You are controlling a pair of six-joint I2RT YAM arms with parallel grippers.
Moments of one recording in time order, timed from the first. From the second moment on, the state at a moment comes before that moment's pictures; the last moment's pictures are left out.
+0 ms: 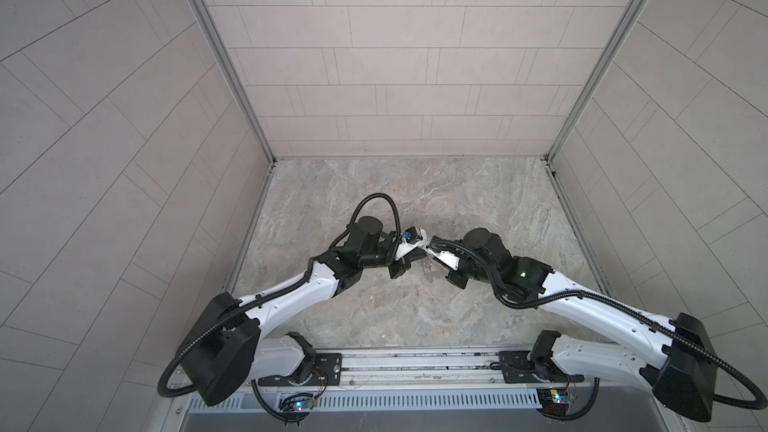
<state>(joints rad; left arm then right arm) -0.69 1.27 0.69 0.15 0.58 0.35 0.81 1.07 0.76 -0.31 -0.03 -0.34</state>
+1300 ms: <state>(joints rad) -0.71 1.27 0.65 0.26 0.47 0.35 0.77 1.18 0.93 -0.45 -0.11 0.12</state>
